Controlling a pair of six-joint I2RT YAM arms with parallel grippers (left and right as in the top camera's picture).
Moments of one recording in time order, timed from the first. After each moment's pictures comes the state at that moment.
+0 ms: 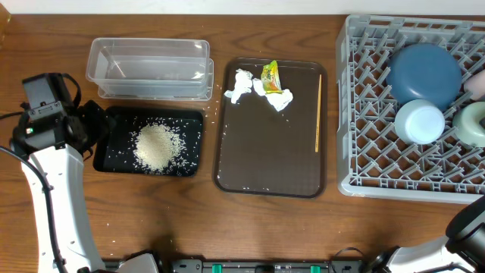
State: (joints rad) left arm 0.36 1.35 1.26 -1.03 -0.16 -0.46; right arm -0.73 1.78 1.30 -0.48 0.01 0.26
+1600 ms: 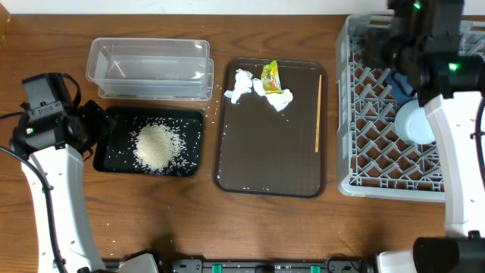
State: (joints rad) left arm 0.36 1.35 1.26 -1.03 -0.16 -0.46; right arm 0.09 1.63 1.77 -0.88 -0.09 0.09
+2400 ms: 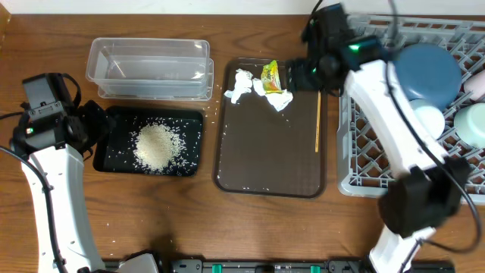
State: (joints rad) left arm 0.36 1.35 1.26 -1.03 -0.16 -0.46; right arm 0.34 1.95 1.82 -1.07 -0.10 0.27
